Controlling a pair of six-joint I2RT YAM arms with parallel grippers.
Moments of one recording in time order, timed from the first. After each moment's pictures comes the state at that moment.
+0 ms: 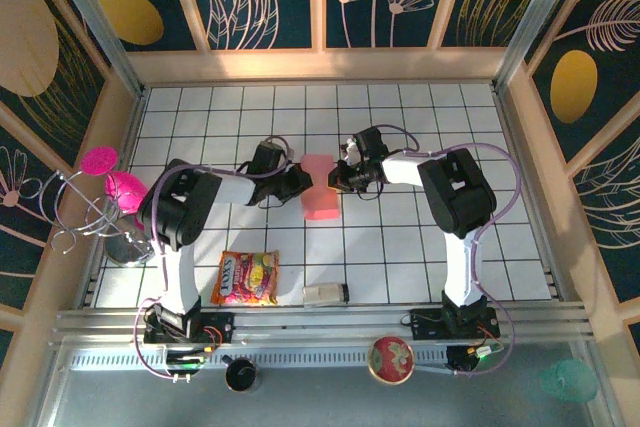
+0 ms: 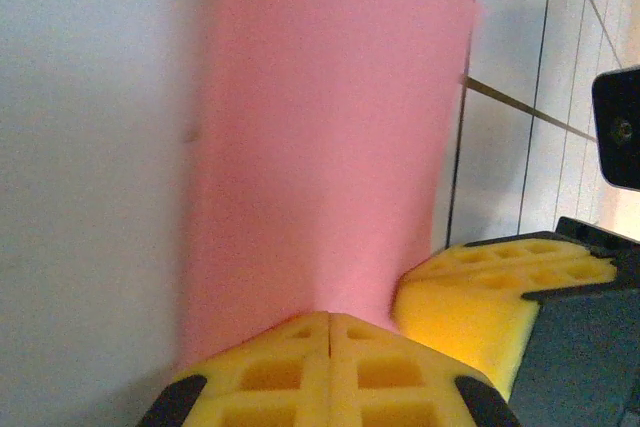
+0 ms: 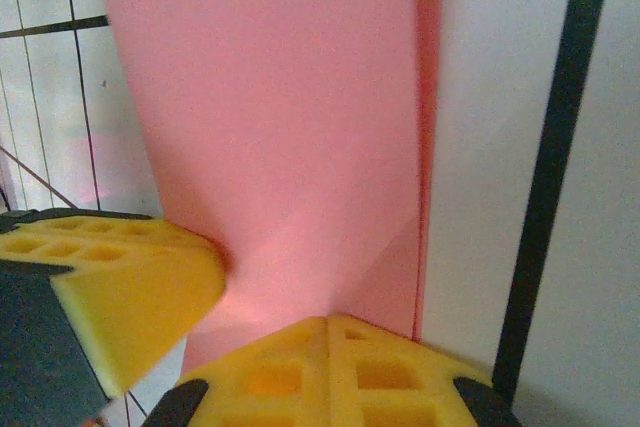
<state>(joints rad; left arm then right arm) -0.45 1.98 0.94 0.26 0.49 -0.93 0.48 2.07 1.17 -0.14 -0.57 0.59</state>
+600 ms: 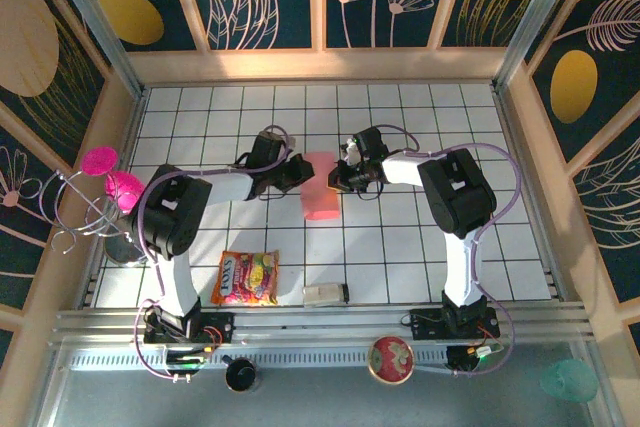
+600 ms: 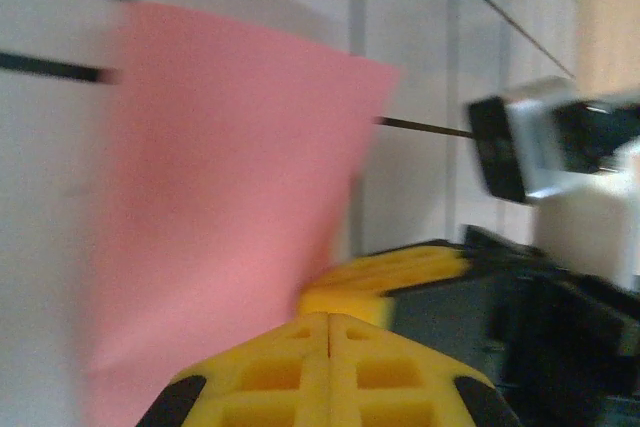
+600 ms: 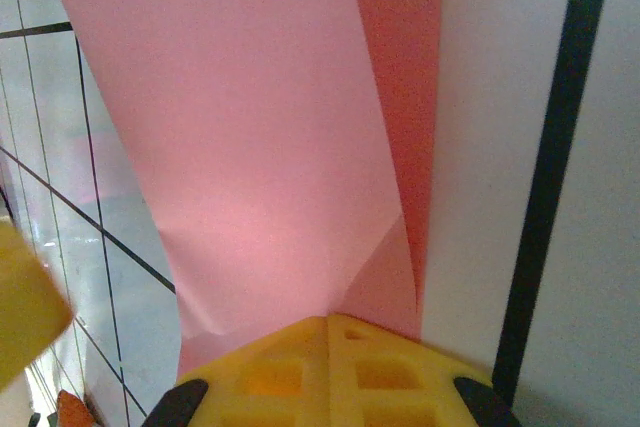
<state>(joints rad) -0.49 1.91 1.02 0.20 0.46 -0.90 0.48 2.07 1.17 -0.14 -0.57 0.59</state>
